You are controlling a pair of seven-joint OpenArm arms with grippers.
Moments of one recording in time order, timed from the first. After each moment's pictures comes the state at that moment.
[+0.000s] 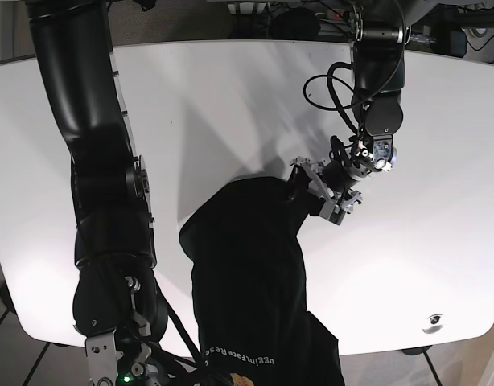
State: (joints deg) left arm -13.0 -6.0 -1.7 59.4 -5.8 -37.6 14.1; right arm 67.1 -1.1 -11.2 81.2 21.4 16.5 -40.4
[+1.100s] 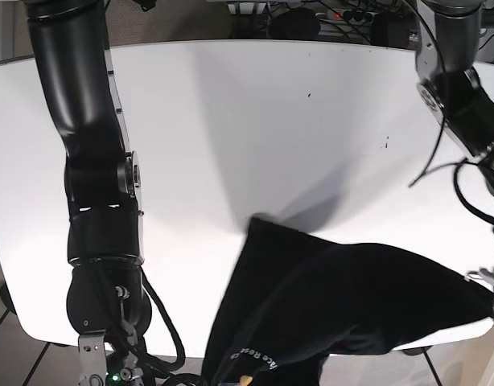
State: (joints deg) left arm -38.0 -27.0 -27.8 83.0 -4.1 -38.0 40.5; right arm 64.5 1.7 -7.2 71.7 21.4 12.2 -36.4
